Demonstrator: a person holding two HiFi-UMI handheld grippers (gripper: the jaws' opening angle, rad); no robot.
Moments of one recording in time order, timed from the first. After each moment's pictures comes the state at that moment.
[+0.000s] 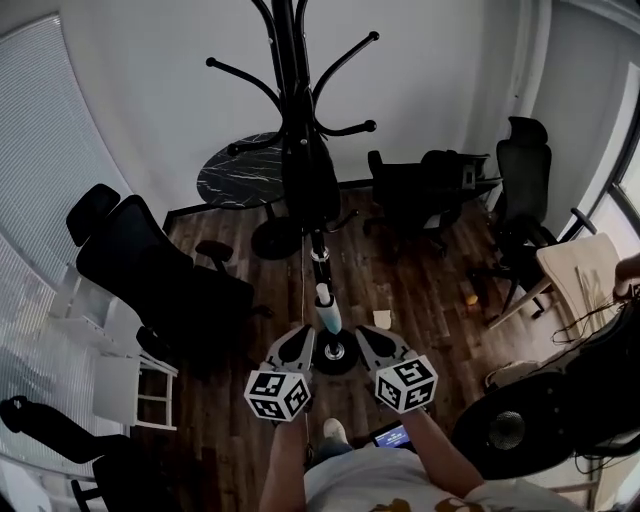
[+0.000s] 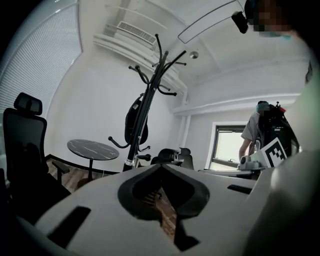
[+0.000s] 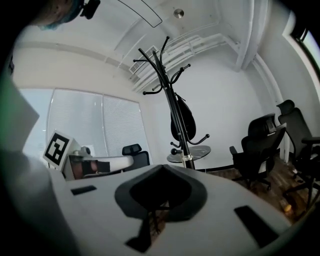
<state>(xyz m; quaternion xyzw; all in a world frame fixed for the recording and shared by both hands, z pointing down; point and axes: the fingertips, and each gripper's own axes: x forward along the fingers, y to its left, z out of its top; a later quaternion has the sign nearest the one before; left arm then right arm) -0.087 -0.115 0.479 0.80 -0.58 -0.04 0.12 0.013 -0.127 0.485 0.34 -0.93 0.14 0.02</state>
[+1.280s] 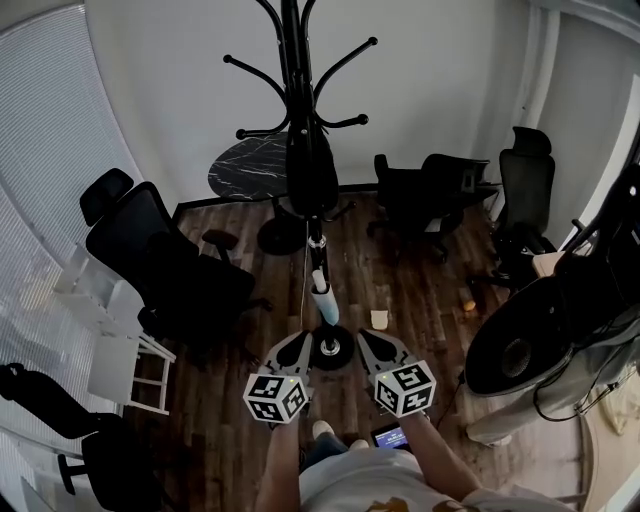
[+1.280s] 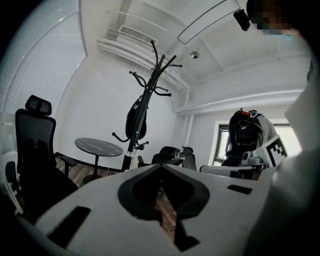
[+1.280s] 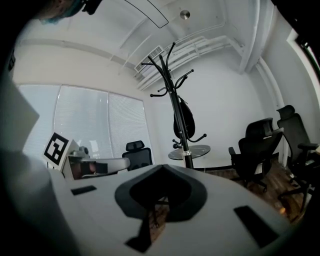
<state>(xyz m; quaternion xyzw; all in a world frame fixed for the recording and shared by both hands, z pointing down) -0.056 -0.057 0.495 0.78 -0.61 -0.03 0.13 0.055 -0.078 0.491 0.33 -0.94 0.12 0.03</state>
